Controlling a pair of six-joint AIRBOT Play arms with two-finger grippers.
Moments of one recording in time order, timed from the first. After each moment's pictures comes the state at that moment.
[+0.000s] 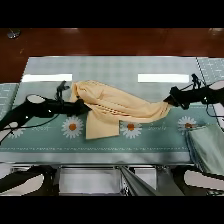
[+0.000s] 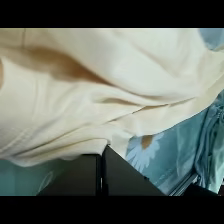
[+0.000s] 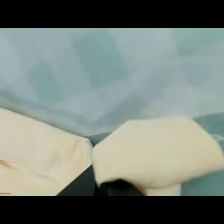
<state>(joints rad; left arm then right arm) -0.09 -1.28 0.70 0.43 -0.93 -1.09 -0.26 -1.41 0.98 -0.86 1.08 1.45</state>
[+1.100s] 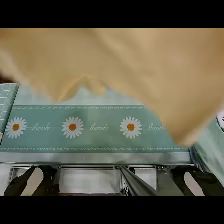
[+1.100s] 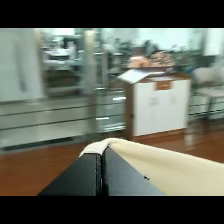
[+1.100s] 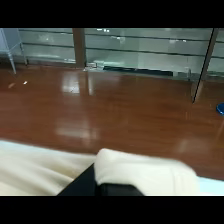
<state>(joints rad) 0.52 -0.83 2.07 0.63 -1.14 -1.28 -0.14 -0.74 2.01 -1.21 1.44 1.50</state>
